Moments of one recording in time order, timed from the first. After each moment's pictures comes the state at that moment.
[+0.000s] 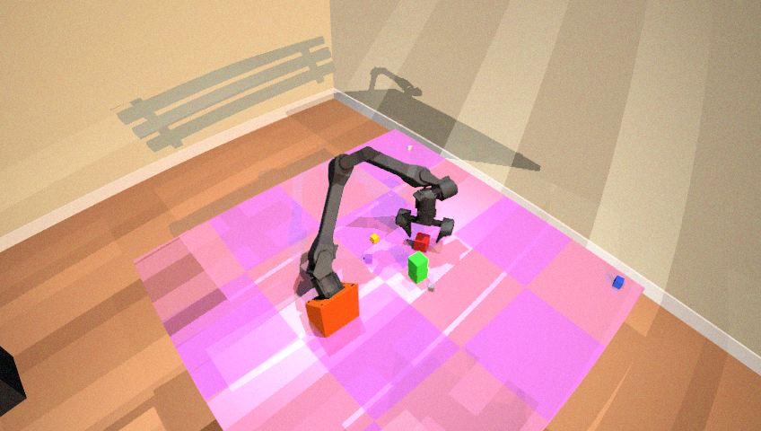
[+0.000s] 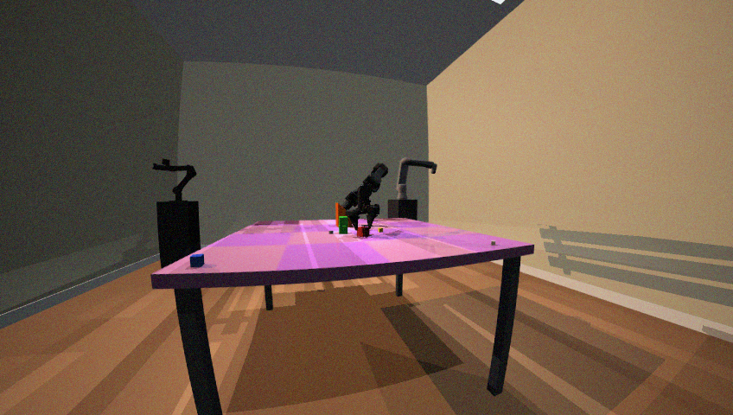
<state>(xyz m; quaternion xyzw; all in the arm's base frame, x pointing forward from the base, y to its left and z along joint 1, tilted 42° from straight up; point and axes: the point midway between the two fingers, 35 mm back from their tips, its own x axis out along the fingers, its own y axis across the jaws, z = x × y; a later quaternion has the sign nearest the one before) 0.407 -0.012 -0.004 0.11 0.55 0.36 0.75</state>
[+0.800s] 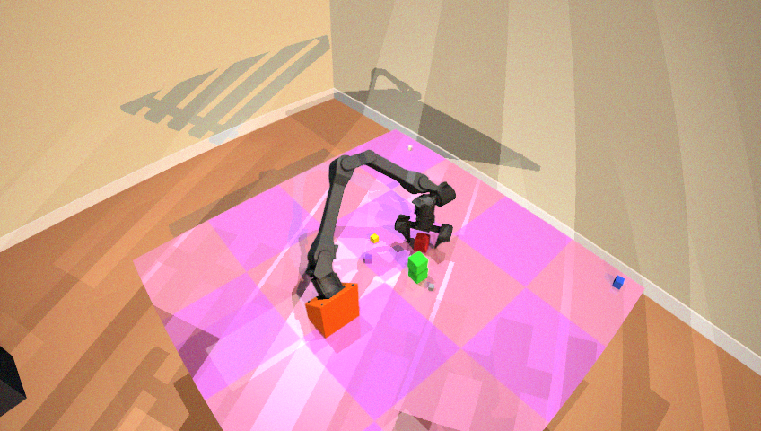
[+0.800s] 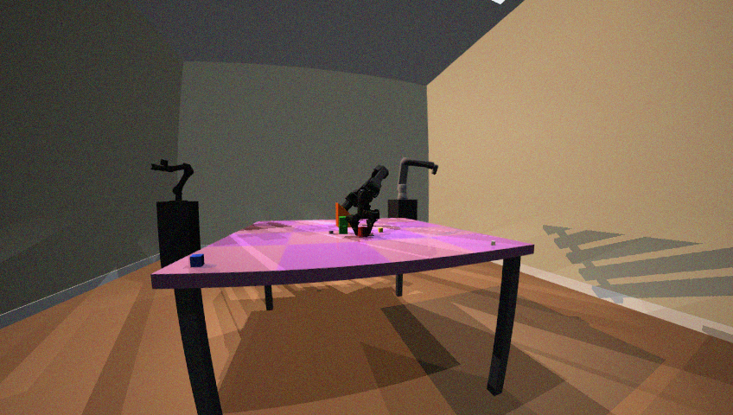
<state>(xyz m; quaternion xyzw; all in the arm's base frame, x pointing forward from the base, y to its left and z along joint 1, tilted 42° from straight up) 0.408 0.006 -0.022 0.11 0.55 0.36 0.75</state>
